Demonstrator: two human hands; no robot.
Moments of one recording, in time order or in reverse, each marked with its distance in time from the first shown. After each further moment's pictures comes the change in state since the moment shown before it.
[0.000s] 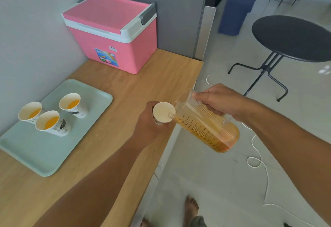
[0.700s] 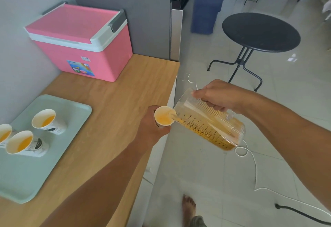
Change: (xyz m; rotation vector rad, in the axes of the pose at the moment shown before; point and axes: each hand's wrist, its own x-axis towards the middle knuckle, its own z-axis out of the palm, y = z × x) left_hand 0.005 0.022 0.053 -0.083 -0.163 -0.029; right_hand -0.033 0.019 -0.041 -0.031 0.071 0.151
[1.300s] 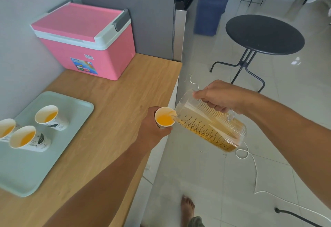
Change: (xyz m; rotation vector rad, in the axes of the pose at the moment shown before) left_hand -0.009 0.000 0.004 0.043 0.038 0.004; right_hand -0.005 -0.004 -0.002 -0.017 -0.034 0.001
